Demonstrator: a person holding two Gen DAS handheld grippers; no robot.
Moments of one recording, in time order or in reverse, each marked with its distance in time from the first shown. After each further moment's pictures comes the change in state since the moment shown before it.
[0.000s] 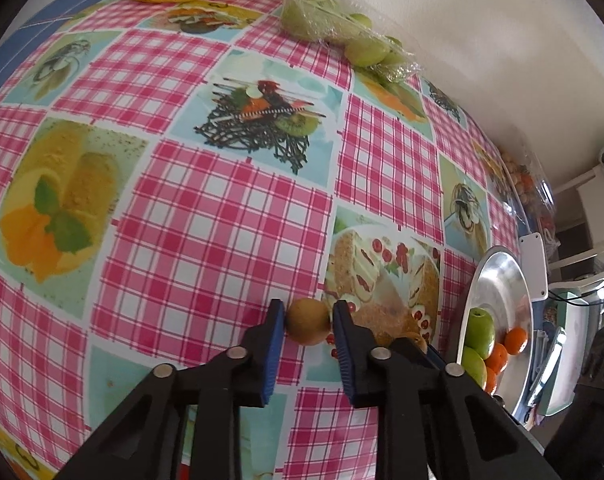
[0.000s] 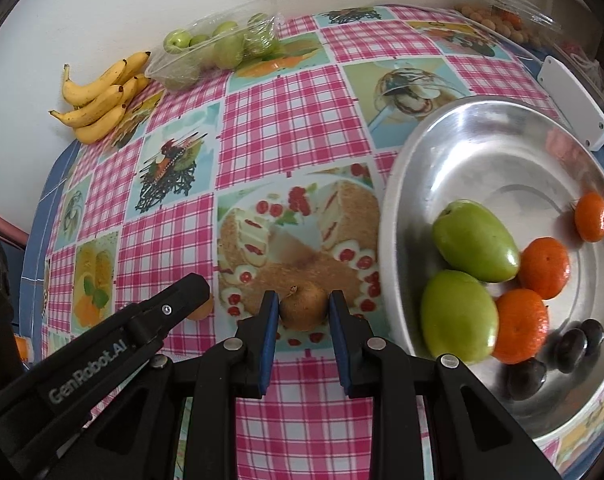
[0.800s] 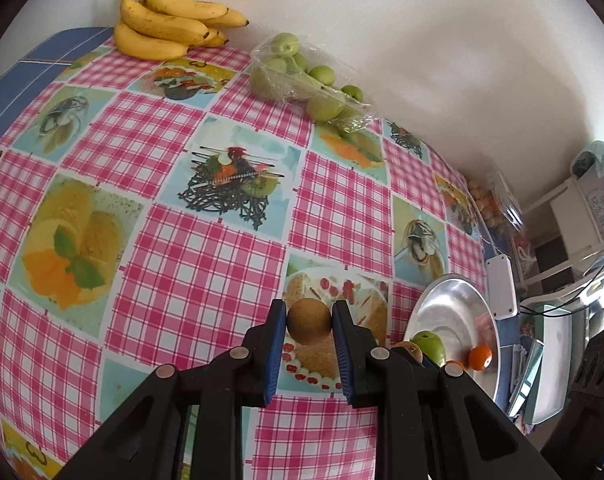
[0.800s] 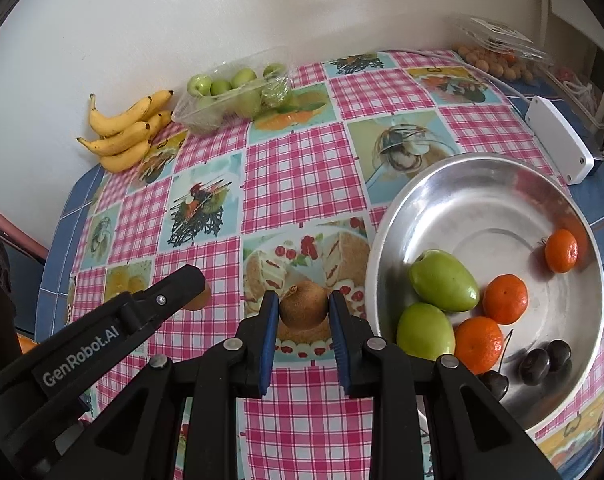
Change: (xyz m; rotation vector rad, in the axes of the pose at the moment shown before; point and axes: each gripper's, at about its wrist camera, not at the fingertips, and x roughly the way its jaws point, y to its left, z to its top) left arm -0.049 -0.026 0.007 0.039 -0.128 -0.044; right arm -0.045 0.001 0.010 -0.010 -0.108 0.040
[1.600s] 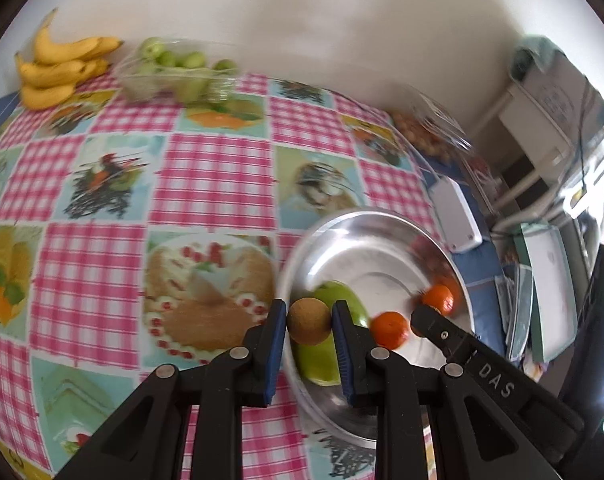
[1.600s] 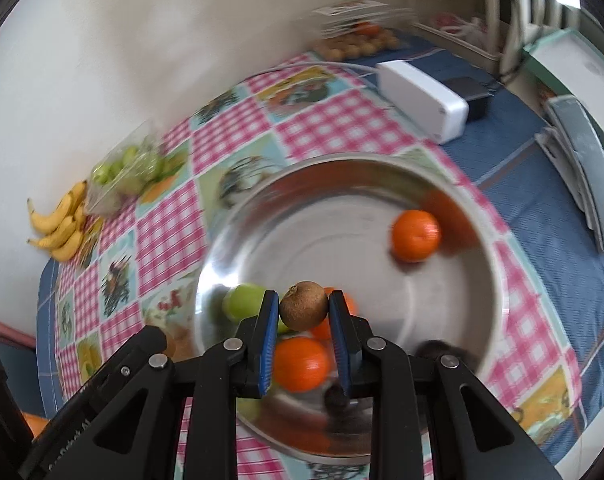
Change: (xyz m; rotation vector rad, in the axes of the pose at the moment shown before) left arm 0.021 -0.112 -0.048 0.282 0.053 -0.056; right arm -0.040 -0.135 0.002 0.309 -0.073 -0.103
